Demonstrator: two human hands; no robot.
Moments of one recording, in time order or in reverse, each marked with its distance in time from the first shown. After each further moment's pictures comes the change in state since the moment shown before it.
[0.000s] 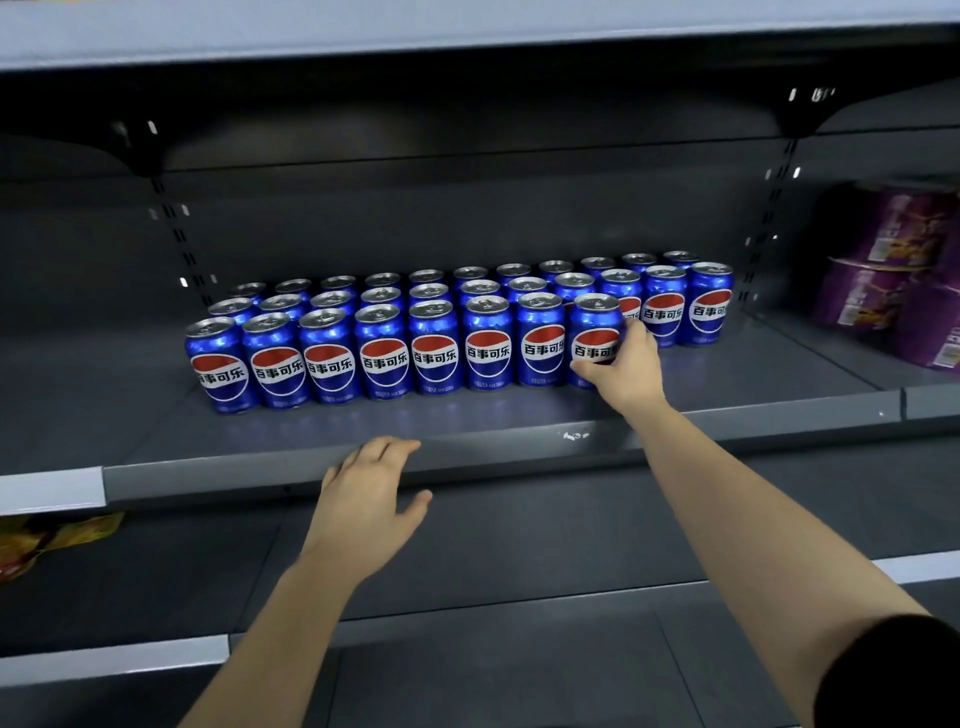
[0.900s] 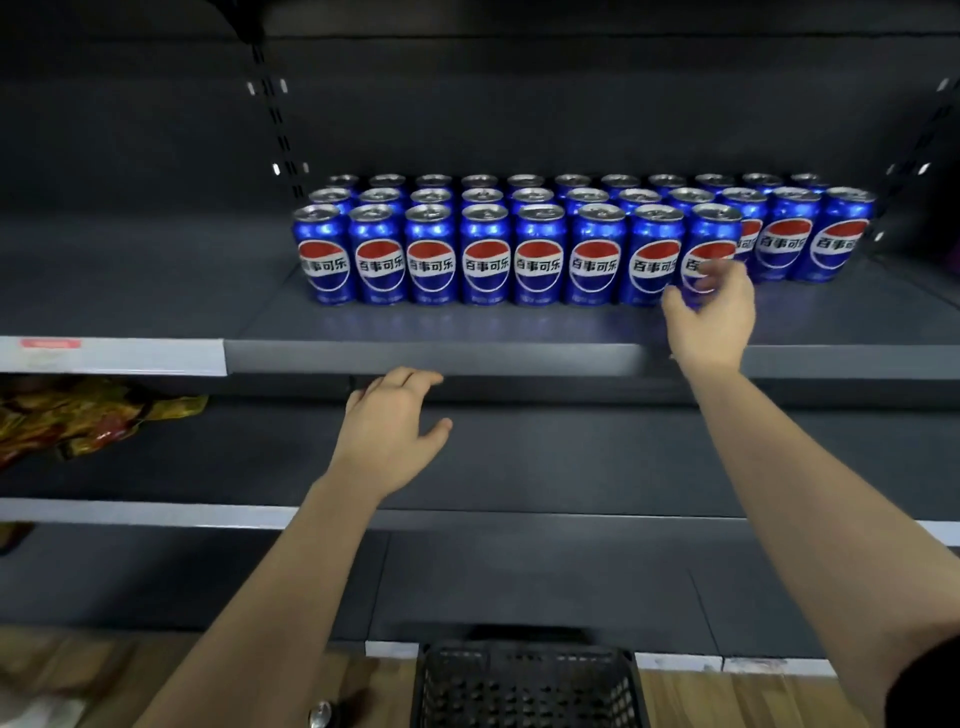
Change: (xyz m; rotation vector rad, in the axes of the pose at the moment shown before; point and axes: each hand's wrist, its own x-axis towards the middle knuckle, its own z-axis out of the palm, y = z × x) left_hand -0.042 -0.076 -0.013 -0.044 -0.032 -0.095; right_hand -0.060 -0.013 0.042 0.033 0.285 -0.171
